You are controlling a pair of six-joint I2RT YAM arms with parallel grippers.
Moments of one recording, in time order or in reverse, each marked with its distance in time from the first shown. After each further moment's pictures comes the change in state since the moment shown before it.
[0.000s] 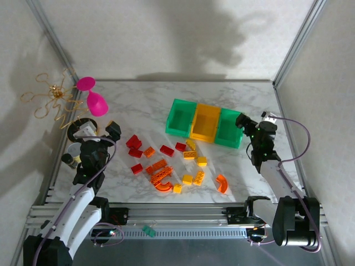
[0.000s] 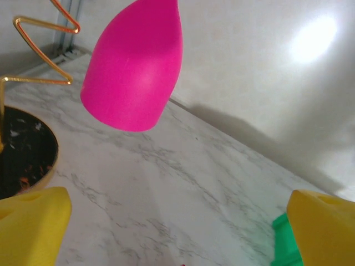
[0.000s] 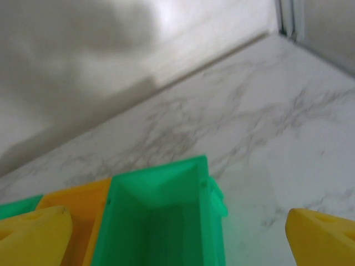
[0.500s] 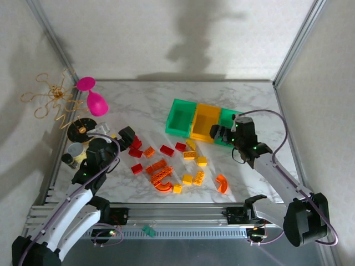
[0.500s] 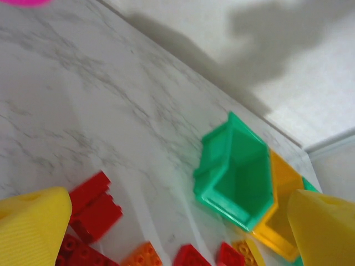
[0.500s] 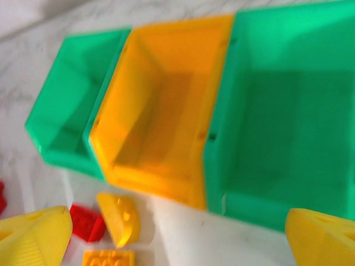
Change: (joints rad) left arm -0.214 -0.023 0.105 -0.294 0.130 -0.188; right arm 0.338 0.024 0.187 -0.496 -0.085 -0.013
